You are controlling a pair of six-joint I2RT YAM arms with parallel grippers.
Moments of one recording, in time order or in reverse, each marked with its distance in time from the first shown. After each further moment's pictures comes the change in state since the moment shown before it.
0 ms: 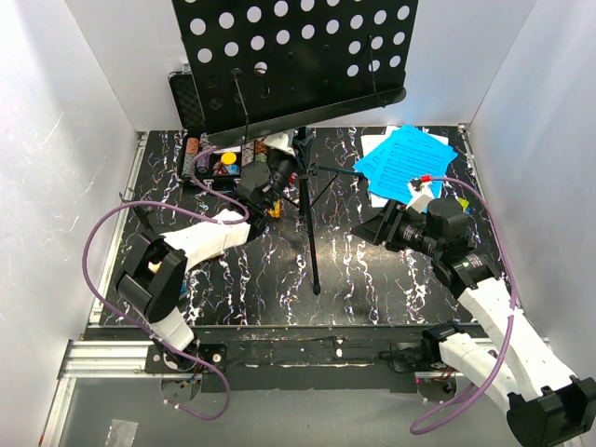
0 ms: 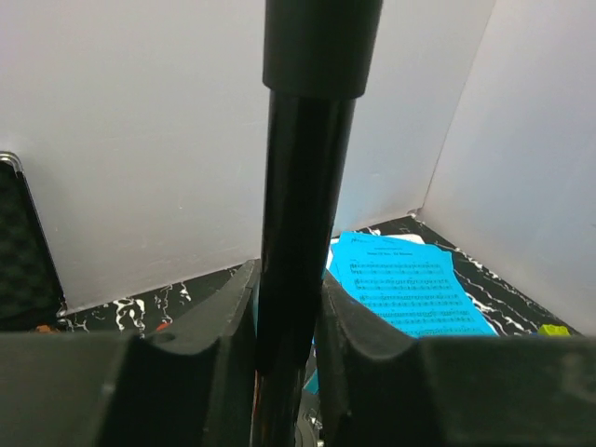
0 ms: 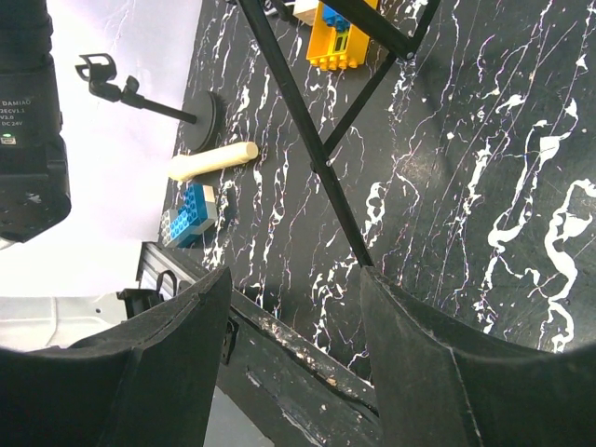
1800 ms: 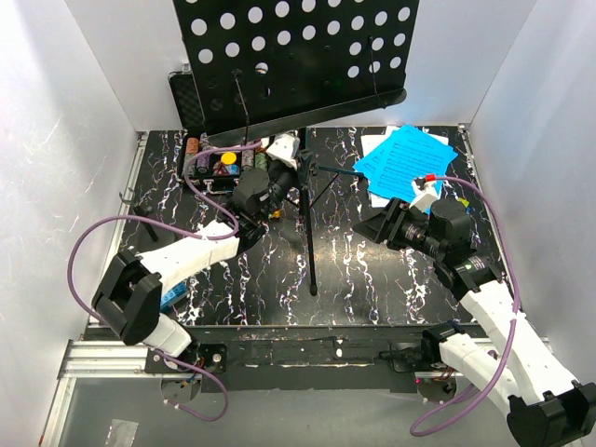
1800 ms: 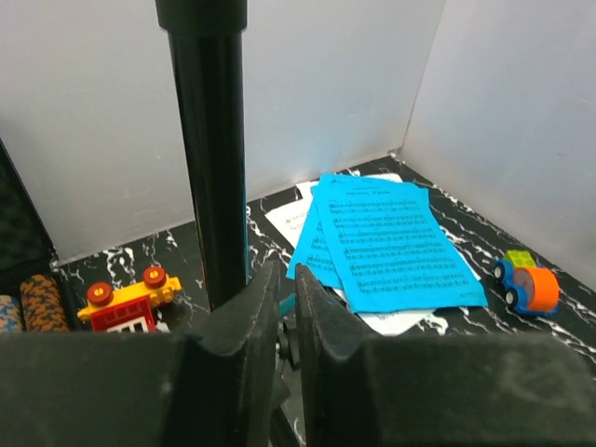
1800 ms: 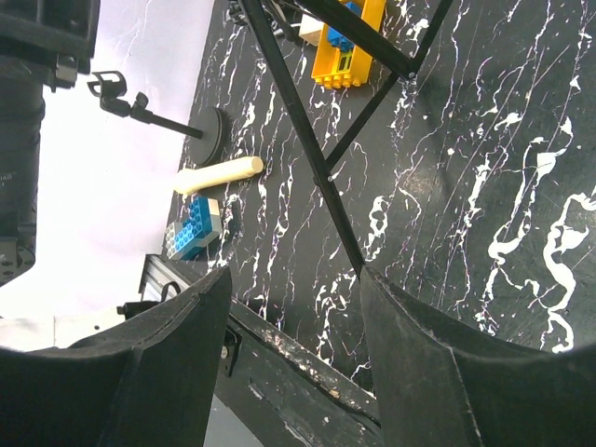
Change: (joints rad) left arm -0.067 -0.153 -0.046 -0.237 -0.003 0.046; right arm -0.001 -0.021 0.001 0.015 0.023 0.011
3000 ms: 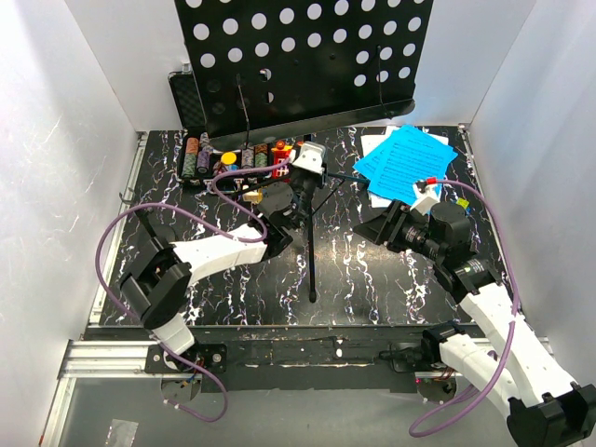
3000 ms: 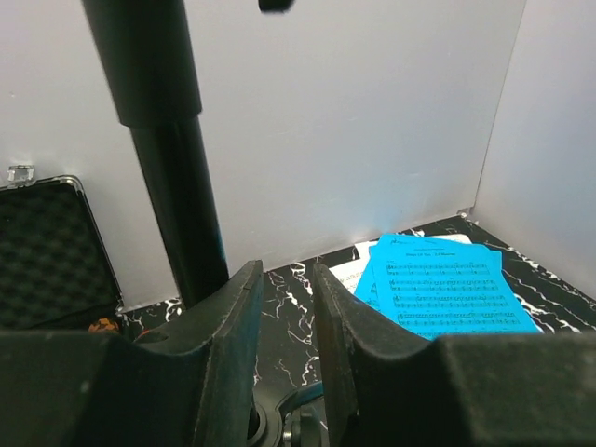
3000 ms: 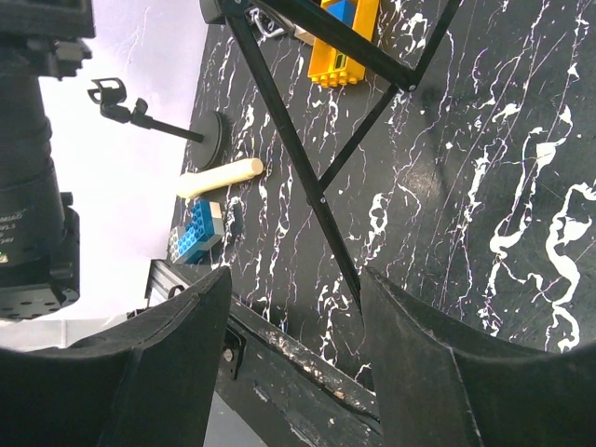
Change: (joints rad) left arm -0.151 0.134 0.035 0.296 -0.314 0.248; right arm -0.005 -0.018 -0.030 0.014 0.008 0.032
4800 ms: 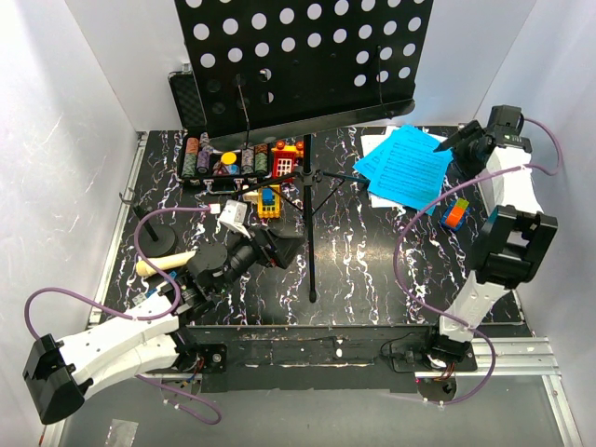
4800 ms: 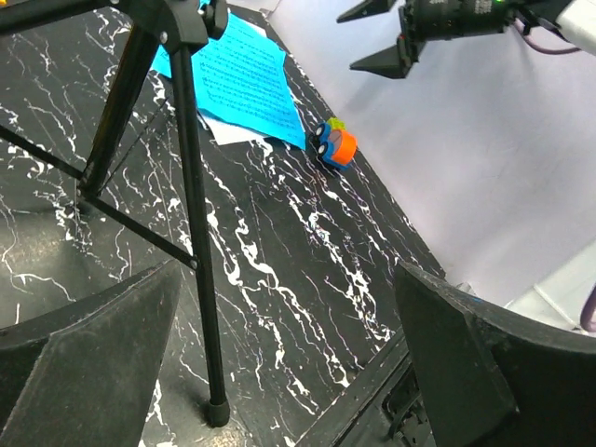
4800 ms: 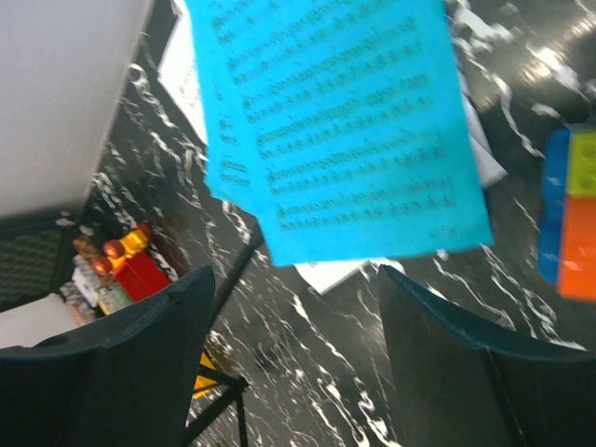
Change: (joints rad) left arm -0.024 -0.837 -0.576 -0.640 0.310 -0.831; right arm -0.630 1.124 1.009 -0.377 0.109 -0.023
